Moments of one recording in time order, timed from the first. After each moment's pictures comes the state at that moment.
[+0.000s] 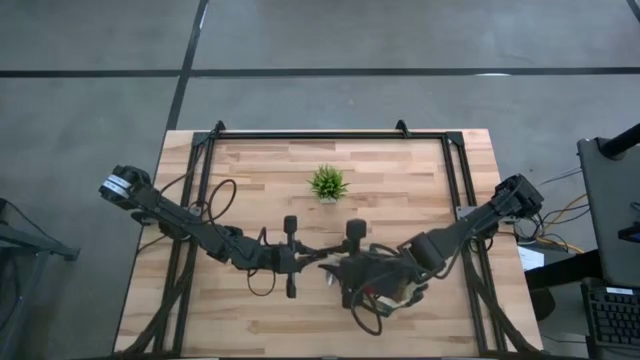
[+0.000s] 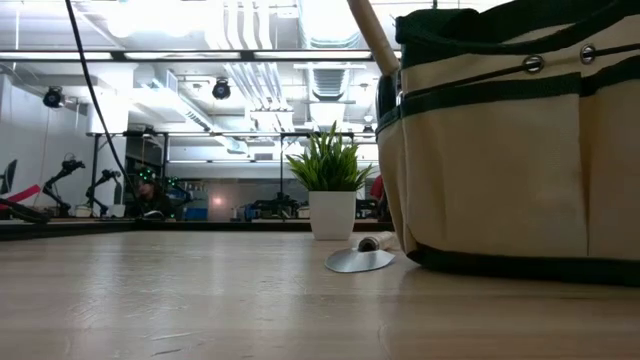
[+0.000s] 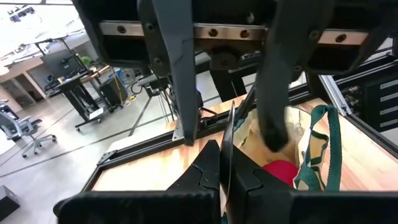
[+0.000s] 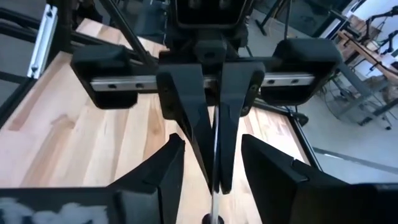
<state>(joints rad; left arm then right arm) -0.46 1.44 0.92 0.47 -0.53 0.32 0.52 1.68 1.47 -0.28 0.68 -0.06</state>
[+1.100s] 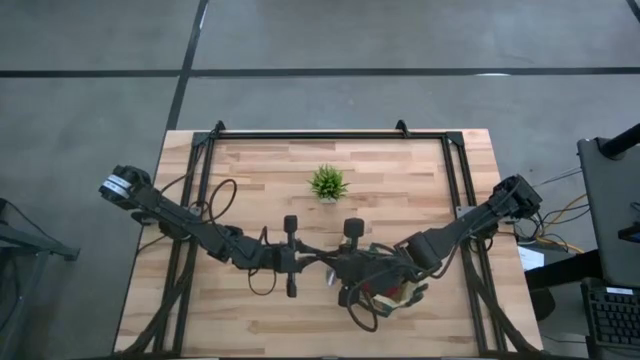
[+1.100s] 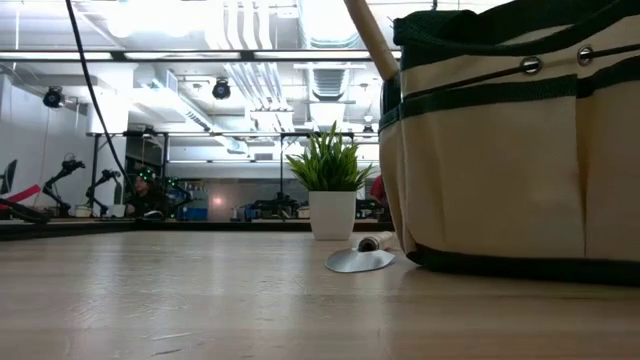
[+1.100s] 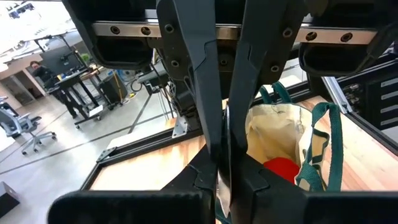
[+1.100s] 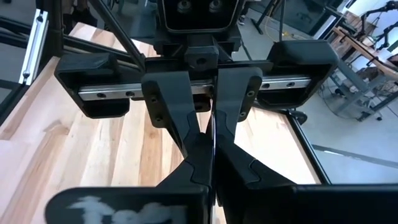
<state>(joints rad) -0.47 1.44 0.91 0.47 -0.52 0.31 0.50 1.70 1.47 -0.25 0.68 -0.05</state>
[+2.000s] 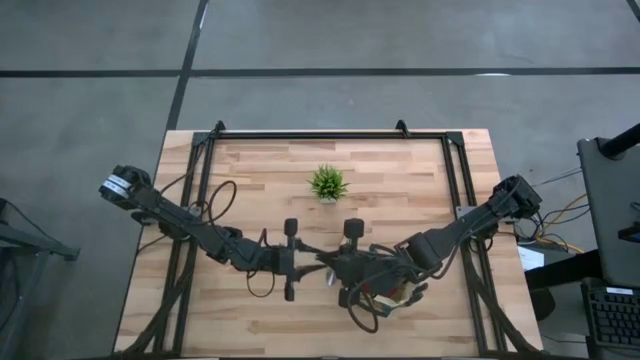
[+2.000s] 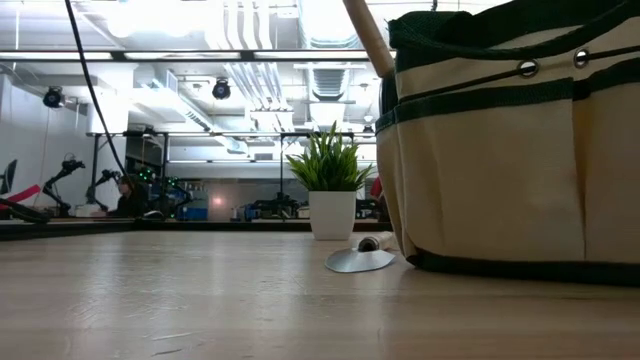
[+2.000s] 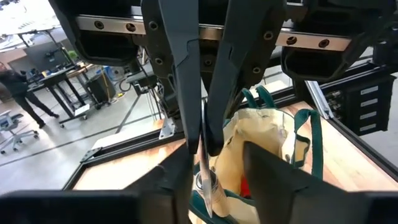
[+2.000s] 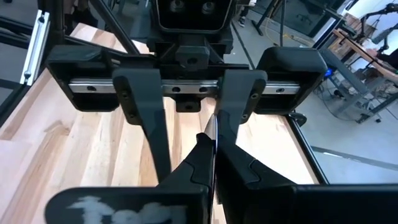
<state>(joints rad) -0.48 1.44 0.91 0.46 -0.50 0.26 0.50 1.70 1.48 -0.26 0.68 -0.05</state>
